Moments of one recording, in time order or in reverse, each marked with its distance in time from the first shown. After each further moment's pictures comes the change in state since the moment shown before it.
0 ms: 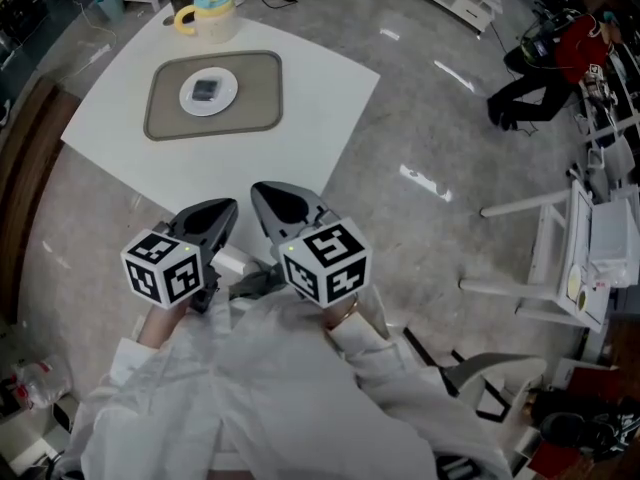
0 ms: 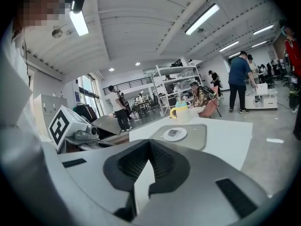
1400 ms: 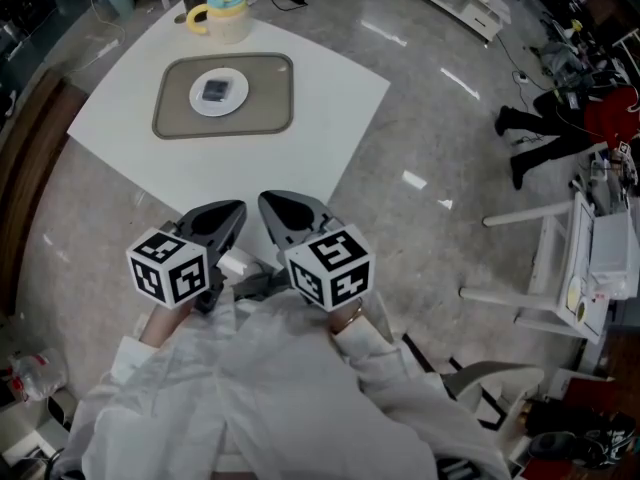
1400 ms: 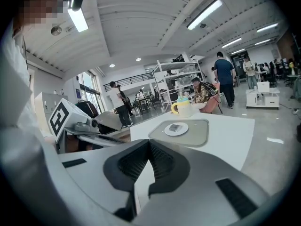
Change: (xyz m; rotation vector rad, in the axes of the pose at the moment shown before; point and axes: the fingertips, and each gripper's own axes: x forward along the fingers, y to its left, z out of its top) left arm 0.001 -0.001 0.000 -0.024 -0.005 -0.018; right arm 0.005 0.001 -0.018 0.000 0.060 0.012
